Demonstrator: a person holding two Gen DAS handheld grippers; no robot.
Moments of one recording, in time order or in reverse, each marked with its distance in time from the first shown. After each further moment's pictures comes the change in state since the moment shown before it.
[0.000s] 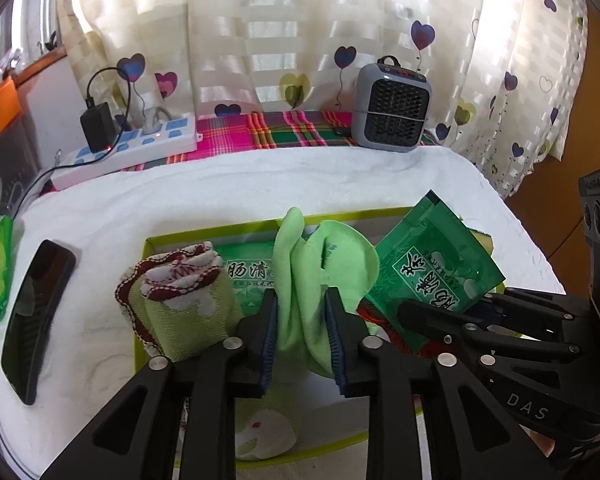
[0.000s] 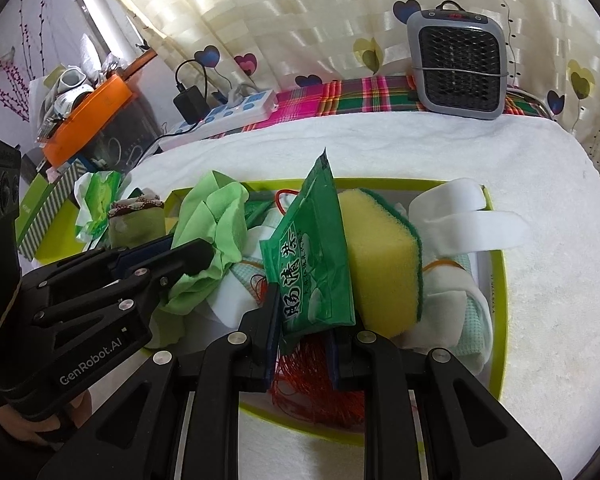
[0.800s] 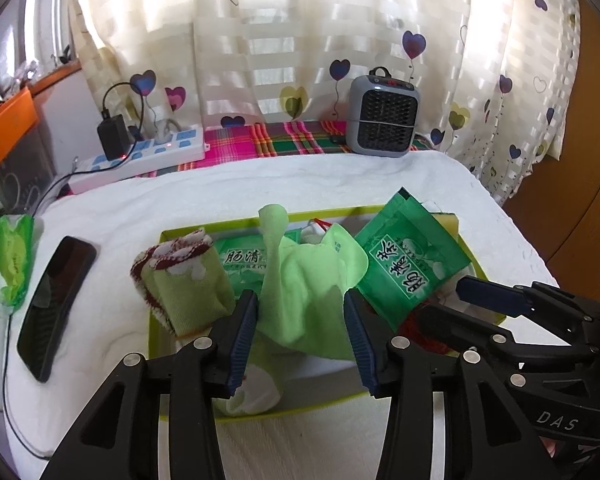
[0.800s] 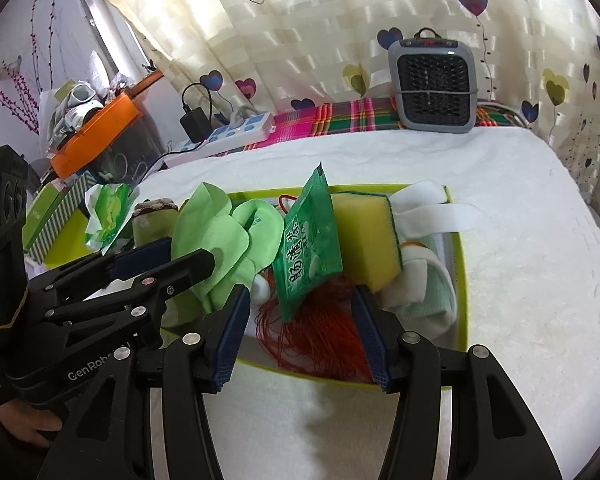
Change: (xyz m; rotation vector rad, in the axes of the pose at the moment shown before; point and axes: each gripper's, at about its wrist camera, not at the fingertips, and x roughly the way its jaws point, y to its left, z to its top) left arm -0.035 -0.014 -0.016 0.005 -0.038 0.035; right arm -0.040 0.006 -0.019 0.007 -0.084 -0.029
